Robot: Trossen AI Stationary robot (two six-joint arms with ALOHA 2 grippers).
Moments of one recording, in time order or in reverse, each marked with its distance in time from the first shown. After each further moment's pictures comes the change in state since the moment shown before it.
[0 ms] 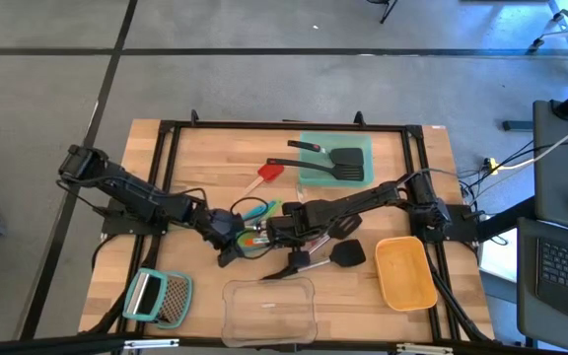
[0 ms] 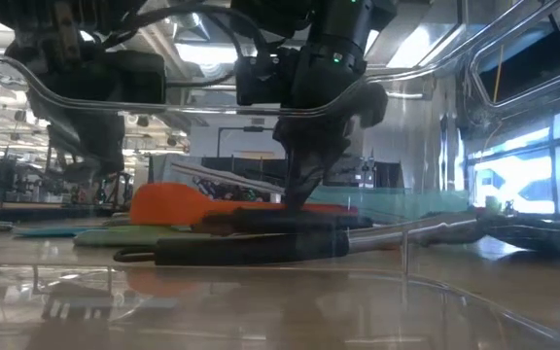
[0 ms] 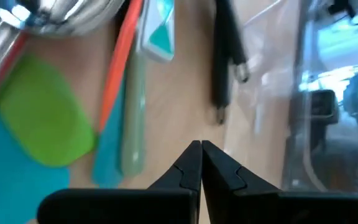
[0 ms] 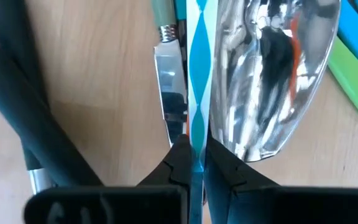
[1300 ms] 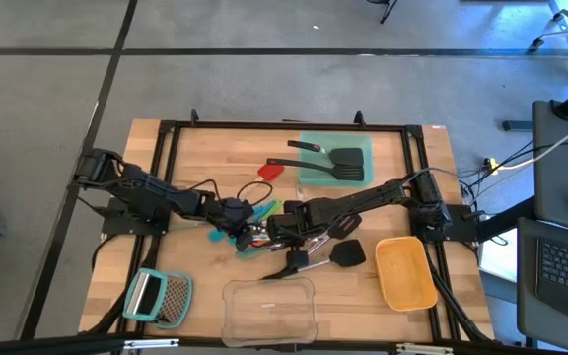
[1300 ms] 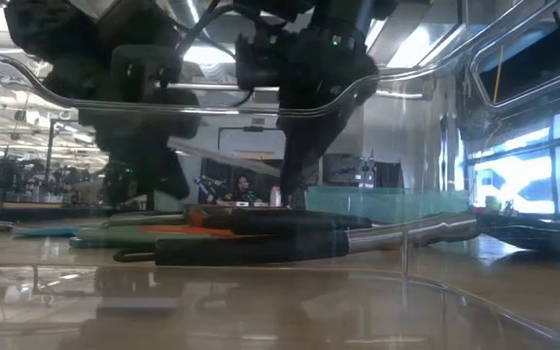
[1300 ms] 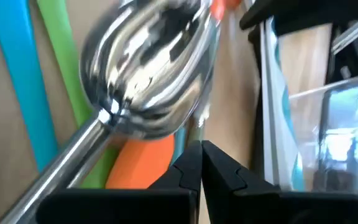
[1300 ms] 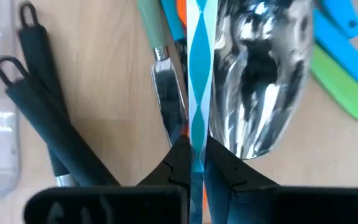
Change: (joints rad) left arm 0.142 0.138 0.000 0.167 -0.054 -0.044; right arm 0.003 -0.045 0.000 0.008 -0.008 0.073
